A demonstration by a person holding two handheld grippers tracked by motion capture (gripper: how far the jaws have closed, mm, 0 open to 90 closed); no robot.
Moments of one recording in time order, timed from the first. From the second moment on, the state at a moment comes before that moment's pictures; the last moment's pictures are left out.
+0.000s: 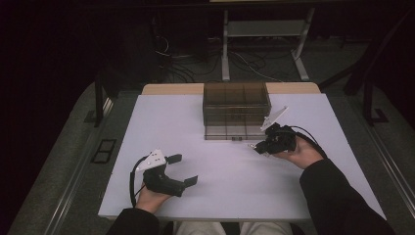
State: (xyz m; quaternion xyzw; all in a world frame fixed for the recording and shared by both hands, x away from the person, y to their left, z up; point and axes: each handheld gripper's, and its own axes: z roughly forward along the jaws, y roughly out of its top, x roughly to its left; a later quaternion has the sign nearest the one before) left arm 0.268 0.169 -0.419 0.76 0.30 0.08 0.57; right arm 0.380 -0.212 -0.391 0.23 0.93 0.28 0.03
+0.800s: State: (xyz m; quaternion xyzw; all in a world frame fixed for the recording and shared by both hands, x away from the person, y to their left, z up) left arm 0.269 0.171 -0.418 0.76 0.30 0.07 0.57; right arm 0.402 -0.202 -0.373 0.22 0.93 0.28 0.04
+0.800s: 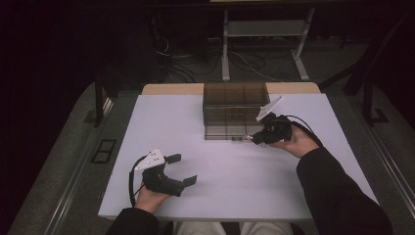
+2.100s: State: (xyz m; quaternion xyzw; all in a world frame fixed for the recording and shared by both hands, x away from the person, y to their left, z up) left arm 0.267 0.171 -0.417 0.76 0.30 0.07 0.57; right arm 0.439 -0.174 -0.353 0.22 0.93 0.29 0.07
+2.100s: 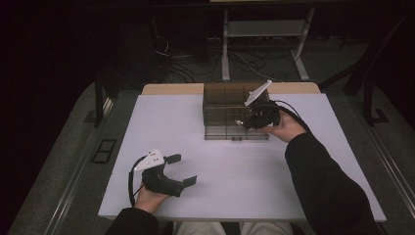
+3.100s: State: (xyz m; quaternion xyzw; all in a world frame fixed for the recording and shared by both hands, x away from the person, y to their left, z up) left arm 0.267 0.170 -0.417 0.76 0.29 0.07 0.57; right arm 0.461 -0.163 -0.384 0.24 0.92 0.28 0.09
